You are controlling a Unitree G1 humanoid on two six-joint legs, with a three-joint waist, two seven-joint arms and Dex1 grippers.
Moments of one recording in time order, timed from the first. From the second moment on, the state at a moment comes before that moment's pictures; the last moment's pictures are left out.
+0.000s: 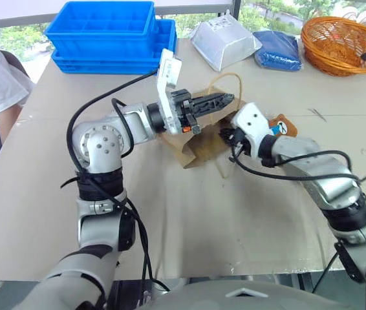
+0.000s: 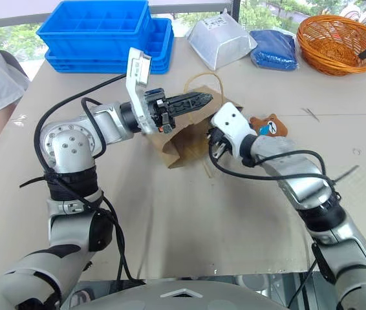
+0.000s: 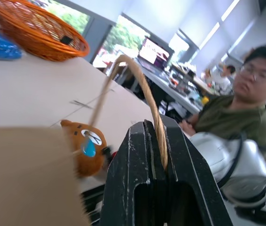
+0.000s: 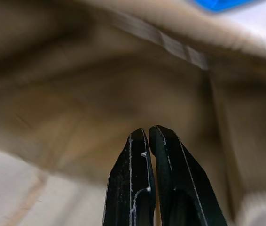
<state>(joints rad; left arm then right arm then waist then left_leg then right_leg) -0.74 0.28 0.21 -0.18 -0.93 1.17 -0.57 -0.60 -0.46 0.43 -0.21 0.24 0.73 0.49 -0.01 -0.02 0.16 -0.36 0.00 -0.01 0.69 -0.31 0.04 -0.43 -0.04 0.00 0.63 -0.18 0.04</state>
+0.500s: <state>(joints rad) -0.57 0.34 0.26 -0.29 -1.04 1.14 -0.46 -0.57 -0.27 0.41 0.08 0.24 0.27 0.81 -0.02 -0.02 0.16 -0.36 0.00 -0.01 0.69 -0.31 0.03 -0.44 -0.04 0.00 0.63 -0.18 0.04</state>
